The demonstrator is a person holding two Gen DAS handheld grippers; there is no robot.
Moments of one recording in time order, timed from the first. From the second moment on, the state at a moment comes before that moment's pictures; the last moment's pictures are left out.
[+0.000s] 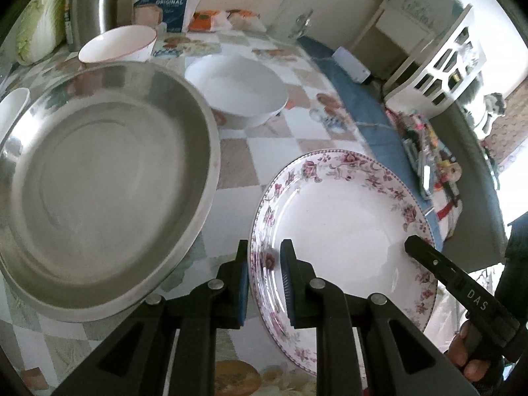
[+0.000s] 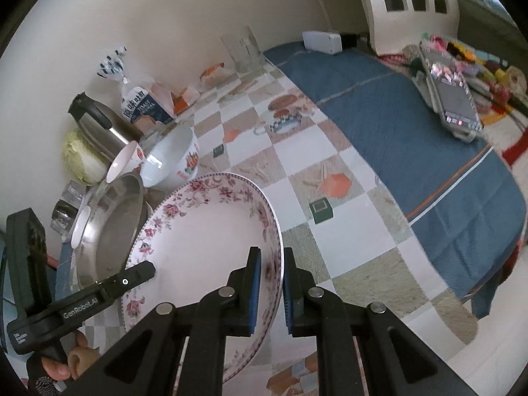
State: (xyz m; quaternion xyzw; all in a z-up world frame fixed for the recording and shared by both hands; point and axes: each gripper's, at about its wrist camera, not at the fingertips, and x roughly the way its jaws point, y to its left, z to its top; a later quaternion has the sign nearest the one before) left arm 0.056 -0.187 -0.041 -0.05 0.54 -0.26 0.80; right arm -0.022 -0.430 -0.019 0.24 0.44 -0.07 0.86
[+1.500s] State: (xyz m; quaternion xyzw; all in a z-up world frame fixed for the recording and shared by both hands) left arm 0.120 0.049 0.016 -0.23 0.41 -0.10 0.88; right arm 0.135 -0.214 0.042 0.16 0.41 0.10 0.89
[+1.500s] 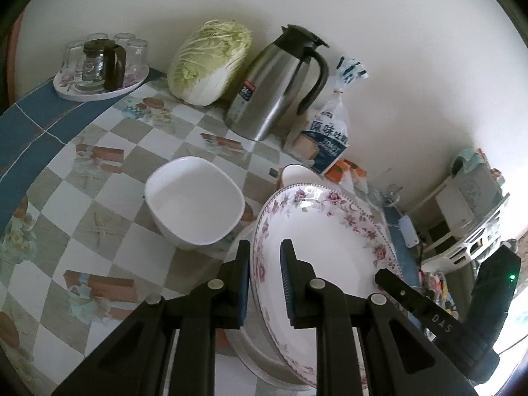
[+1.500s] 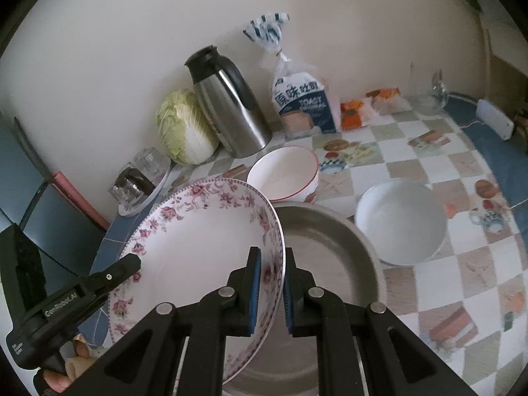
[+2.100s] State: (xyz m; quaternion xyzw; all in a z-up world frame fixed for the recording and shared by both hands) left arm 0.136 0.013 -0.024 -0.17 0.46 -0.07 0.87; right arm 0.149 -0.241 -0.017 0.19 0.47 0.08 0.86
